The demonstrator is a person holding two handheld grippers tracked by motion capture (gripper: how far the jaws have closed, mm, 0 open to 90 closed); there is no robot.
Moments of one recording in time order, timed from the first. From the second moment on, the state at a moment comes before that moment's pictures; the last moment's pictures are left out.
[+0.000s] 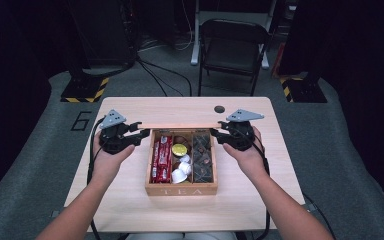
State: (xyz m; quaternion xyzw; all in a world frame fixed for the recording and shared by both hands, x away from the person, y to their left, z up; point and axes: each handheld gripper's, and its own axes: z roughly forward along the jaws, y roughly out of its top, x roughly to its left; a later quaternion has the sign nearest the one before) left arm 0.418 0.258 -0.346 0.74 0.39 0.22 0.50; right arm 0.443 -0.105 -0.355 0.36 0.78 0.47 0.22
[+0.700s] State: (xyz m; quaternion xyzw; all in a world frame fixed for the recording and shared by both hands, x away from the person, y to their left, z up) left arm 0.443 0.253 -0.351 0.74 0.40 0.24 0.48; right arm 0.459 -0.101 -0.352 0.36 0.76 0.48 0.24
